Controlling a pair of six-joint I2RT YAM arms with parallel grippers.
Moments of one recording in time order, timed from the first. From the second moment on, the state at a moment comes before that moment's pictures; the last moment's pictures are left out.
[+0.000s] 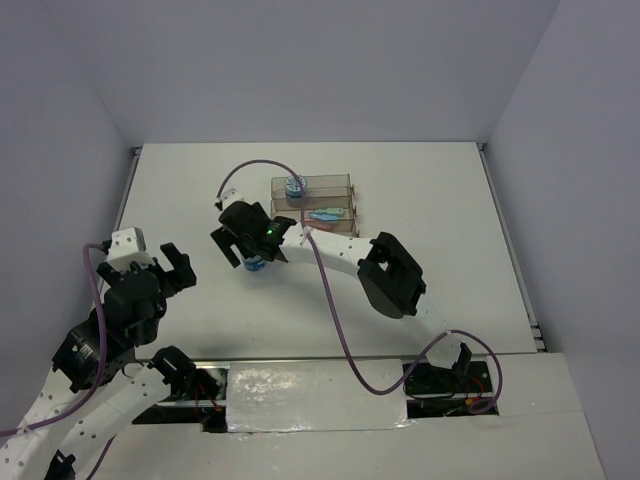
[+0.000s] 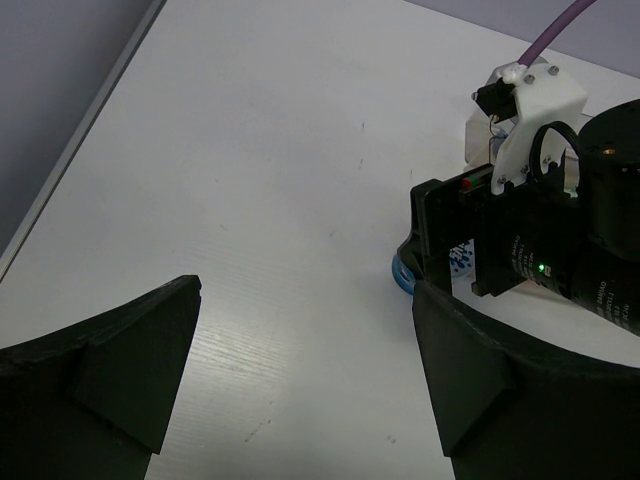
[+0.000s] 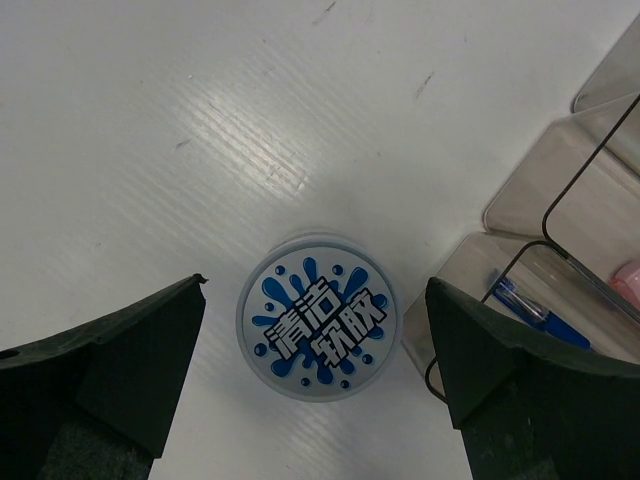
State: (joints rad) left arm -0.63 0.40 0.85 -0.85 -0.79 -0.50; right arm 1.04 2.24 1.88 -0.41 0.30 0.21
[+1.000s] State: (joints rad) left arm -0.63 0.40 0.85 -0.83 -0.76 -0.47; right arm 1.03 2.27 1.87 -0.40 0.28 0.21
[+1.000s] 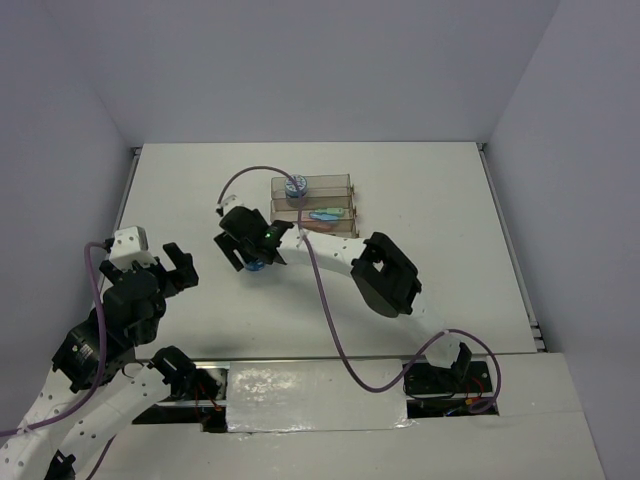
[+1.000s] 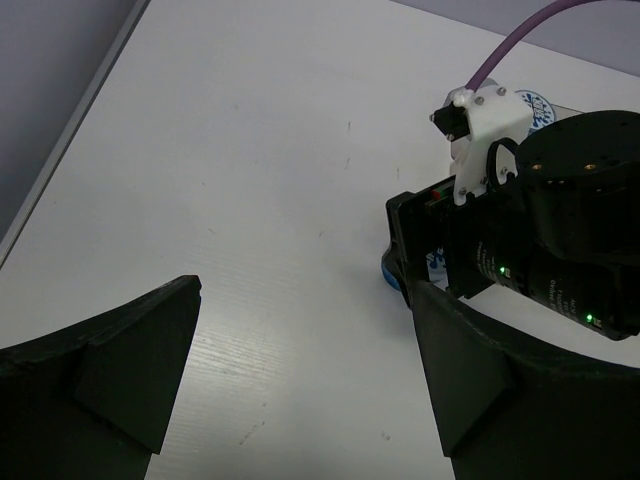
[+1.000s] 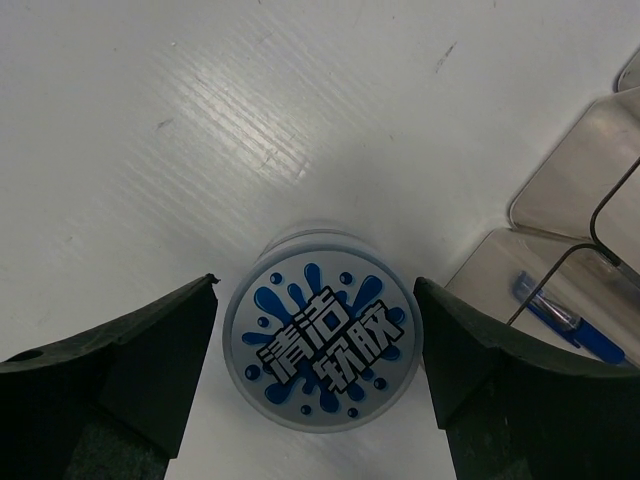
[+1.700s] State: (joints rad) left arm -0.63 0.40 0.85 -0.82 -0.75 -0.47; right arm 0.97 2.07 1.77 -0.34 0.22 0.19
